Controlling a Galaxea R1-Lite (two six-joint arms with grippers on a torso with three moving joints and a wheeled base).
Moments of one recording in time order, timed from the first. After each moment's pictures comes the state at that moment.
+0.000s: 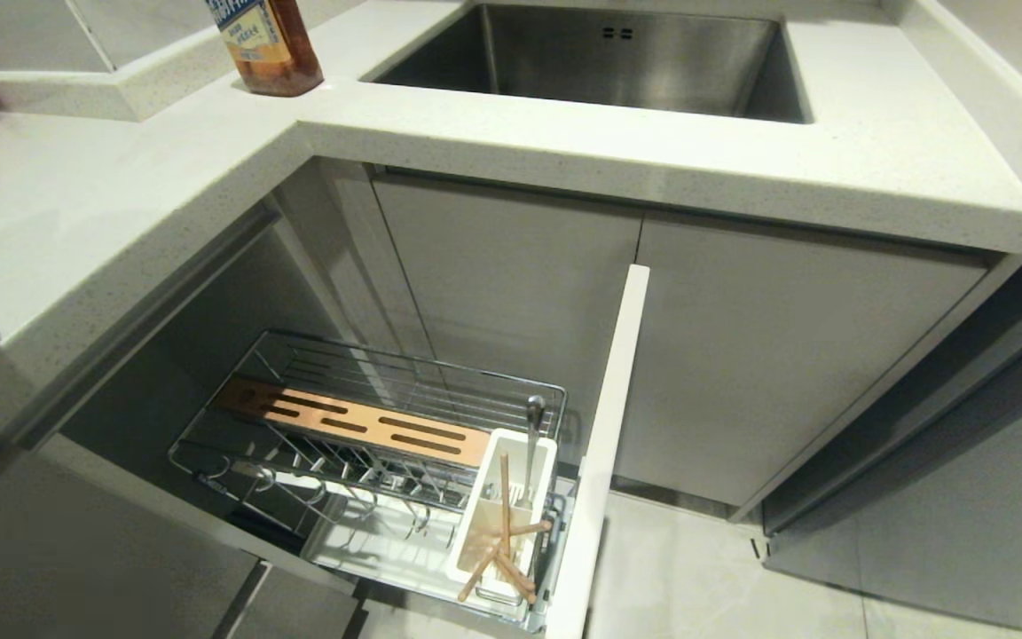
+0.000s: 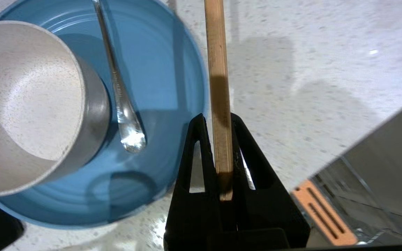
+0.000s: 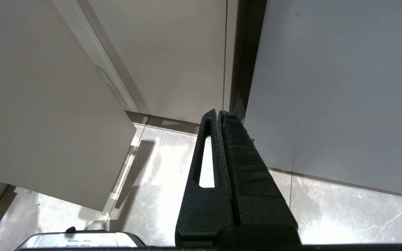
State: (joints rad) left arm -0.07 1.38 -1.94 1.10 0.62 -0.49; right arm 0.00 0.00 0.00 0.00 0.00 0.06
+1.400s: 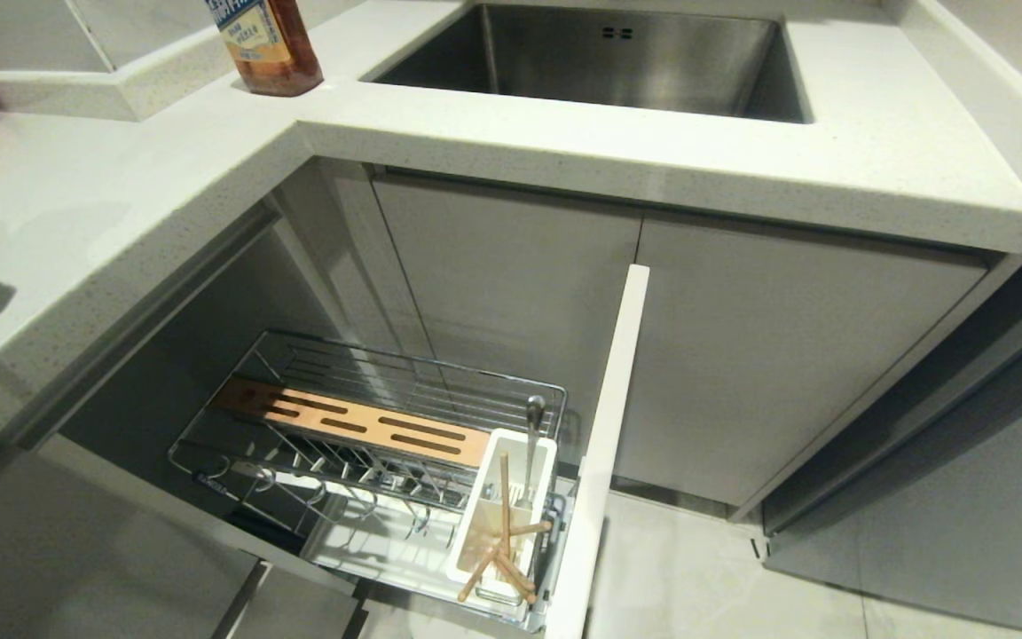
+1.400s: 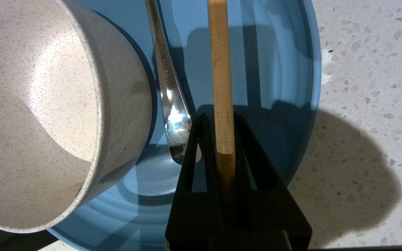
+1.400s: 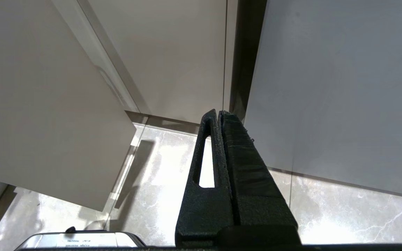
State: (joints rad) left arm 0.15 1.51 -1.93 1.23 0.54 -0.42; right arm 0.00 0.00 0.00 0.00 0.00 0.05
